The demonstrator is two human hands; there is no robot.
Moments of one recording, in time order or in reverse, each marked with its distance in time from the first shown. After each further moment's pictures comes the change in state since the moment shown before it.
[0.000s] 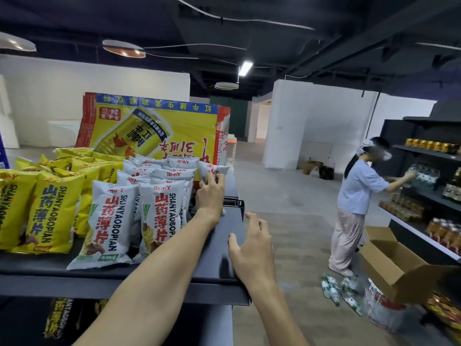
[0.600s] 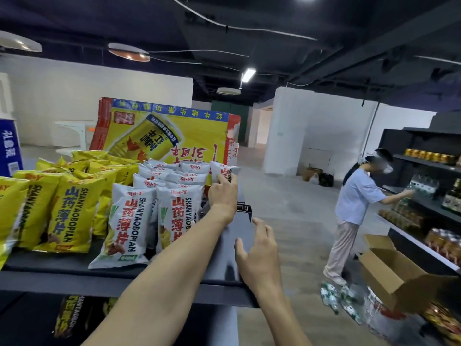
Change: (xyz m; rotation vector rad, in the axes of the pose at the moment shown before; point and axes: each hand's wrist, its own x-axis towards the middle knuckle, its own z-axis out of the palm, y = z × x) left_hand -0.002 0.000 -0.041 0.015 -0.026 0.039; right_hand -0.008 -0.013 0.008 0.049 0.042 -0.013
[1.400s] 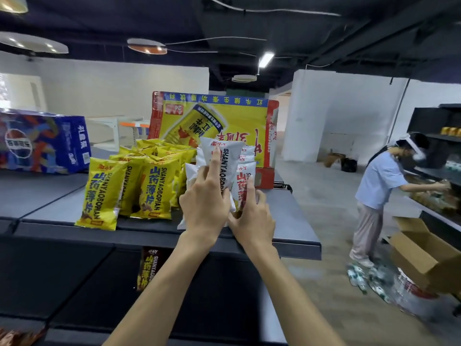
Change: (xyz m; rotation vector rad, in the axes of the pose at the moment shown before) left_hand -0.182 -0.147 -0.099 -0.304 0.410 -0.159; right_hand -0.044 -0.107 0.084 -0.199 -0.035 -0.075
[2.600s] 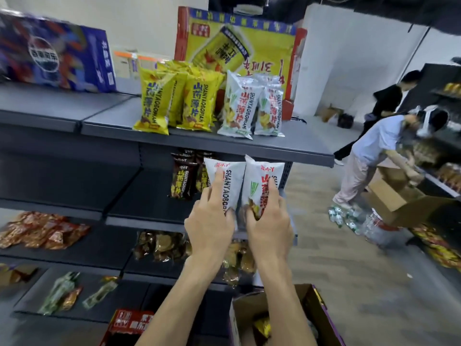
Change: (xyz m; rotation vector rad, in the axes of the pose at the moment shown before) left_hand -0.226 -0.087 -0.096 -0.087 -0.280 -0.198; right_hand -0.256 -0.056 -0.026 0.003 0.014 0.198
